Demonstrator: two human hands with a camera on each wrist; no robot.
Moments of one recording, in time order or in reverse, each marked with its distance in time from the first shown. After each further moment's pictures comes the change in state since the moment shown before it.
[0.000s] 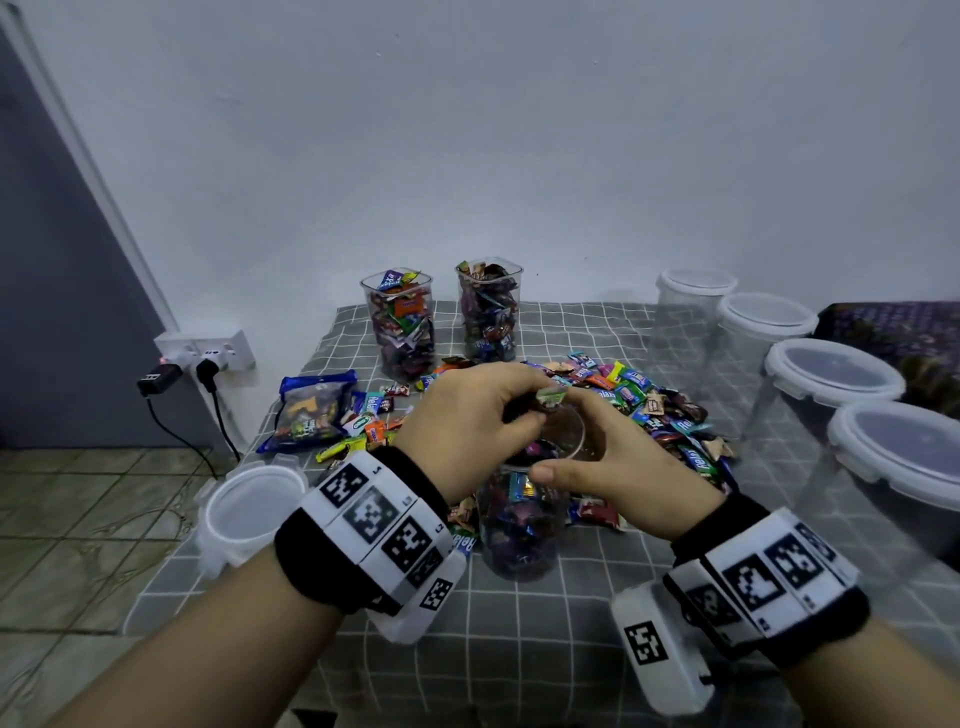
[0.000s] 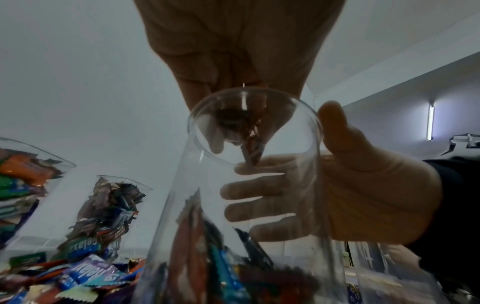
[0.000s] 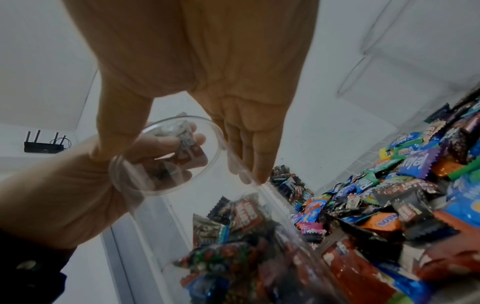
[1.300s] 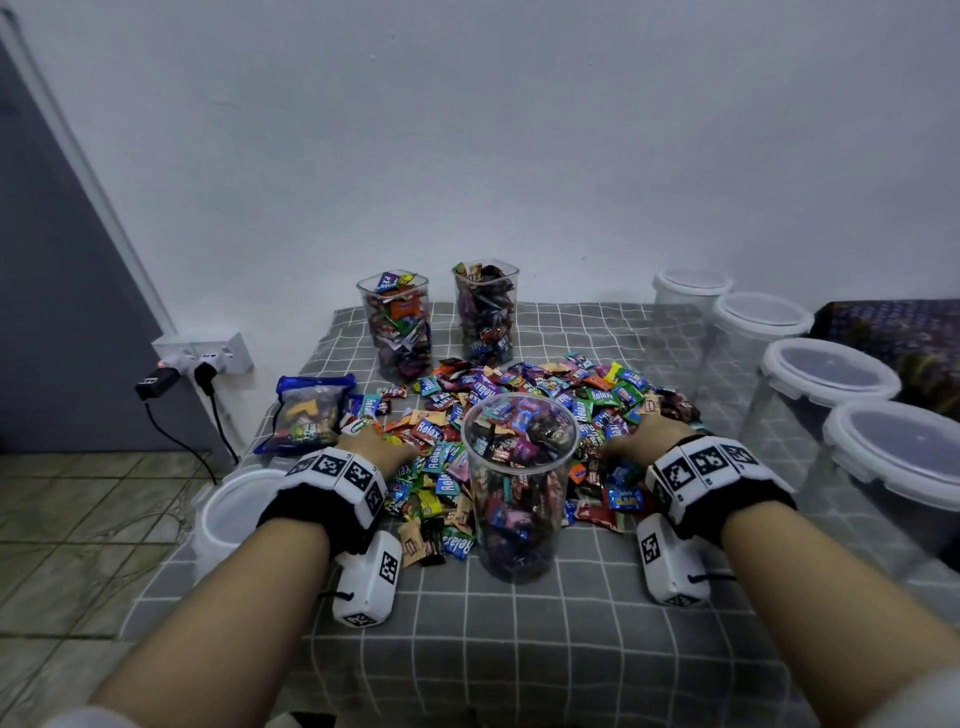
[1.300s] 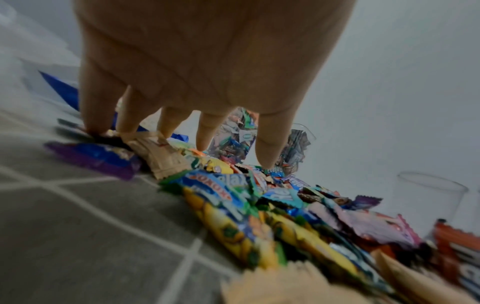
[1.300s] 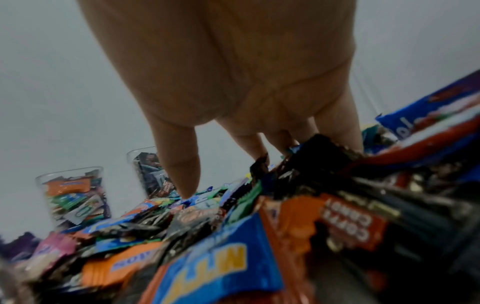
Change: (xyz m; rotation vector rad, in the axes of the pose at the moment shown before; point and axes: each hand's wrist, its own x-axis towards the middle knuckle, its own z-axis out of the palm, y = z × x) left_hand -0.010 -0.142 0.013 0.316 -0.340 -1.082; right_hand 0.059 0.063 -0.059 -0.840 0.157 0.815
